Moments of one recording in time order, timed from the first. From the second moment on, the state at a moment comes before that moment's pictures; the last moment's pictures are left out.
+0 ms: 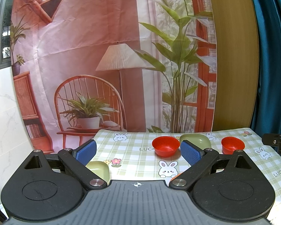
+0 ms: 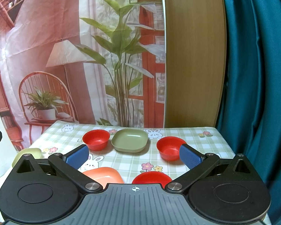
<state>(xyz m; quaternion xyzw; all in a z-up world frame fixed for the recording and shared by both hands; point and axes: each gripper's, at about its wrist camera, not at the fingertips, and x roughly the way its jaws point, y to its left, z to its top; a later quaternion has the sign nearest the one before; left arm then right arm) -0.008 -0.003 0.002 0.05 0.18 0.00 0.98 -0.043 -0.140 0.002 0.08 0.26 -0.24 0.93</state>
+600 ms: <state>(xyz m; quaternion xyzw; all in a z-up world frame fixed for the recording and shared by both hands) -0.011 -0.005 0.006 0.05 0.18 0.00 0.98 -0.043 -0.139 0.004 0.08 0.25 -0.24 0.93</state>
